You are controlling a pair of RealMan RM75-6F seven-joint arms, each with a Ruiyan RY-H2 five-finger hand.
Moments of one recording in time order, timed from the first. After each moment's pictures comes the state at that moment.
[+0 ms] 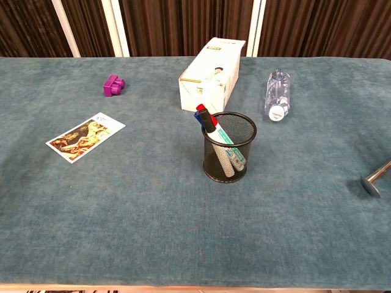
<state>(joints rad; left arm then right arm) -0.10 -1.09 -0.01 -1.58 1.58 1.50 0.06 0.11 -1.17 0.08 -1.60 -1.51 1.49 -0.12</state>
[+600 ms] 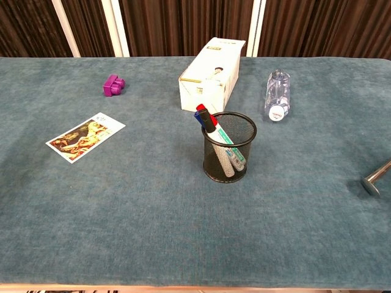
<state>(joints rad) -0.10 -1.09 -0.01 -1.59 1.55 1.49 0.06 0.16 -1.05 0.01 -1.63 -1.62 1.38 0.33</state>
